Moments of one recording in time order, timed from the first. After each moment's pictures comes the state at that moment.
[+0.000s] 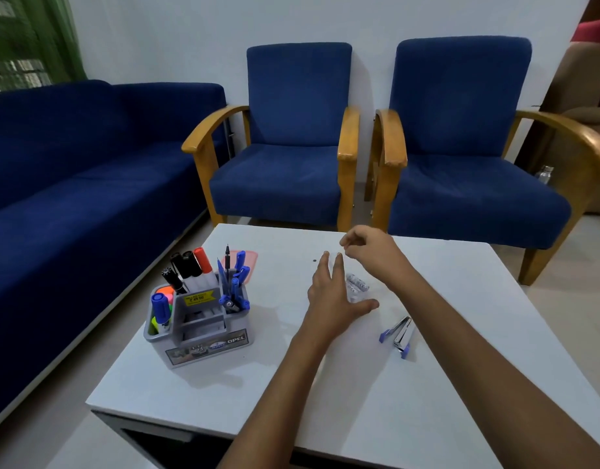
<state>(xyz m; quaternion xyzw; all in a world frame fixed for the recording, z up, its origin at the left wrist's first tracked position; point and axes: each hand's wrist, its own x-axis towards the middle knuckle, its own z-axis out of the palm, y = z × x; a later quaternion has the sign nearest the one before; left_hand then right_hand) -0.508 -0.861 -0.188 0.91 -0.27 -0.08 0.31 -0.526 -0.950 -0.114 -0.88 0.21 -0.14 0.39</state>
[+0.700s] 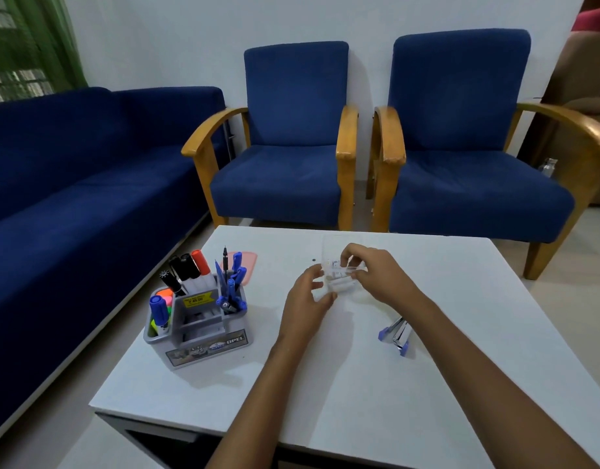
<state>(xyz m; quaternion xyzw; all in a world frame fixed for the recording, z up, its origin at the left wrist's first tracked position) -0.494 -0.825 -0.209 0.82 -0.22 -0.09 0.51 -0.545 -0.960 -0.145 -0.95 0.13 -0.11 0.27</state>
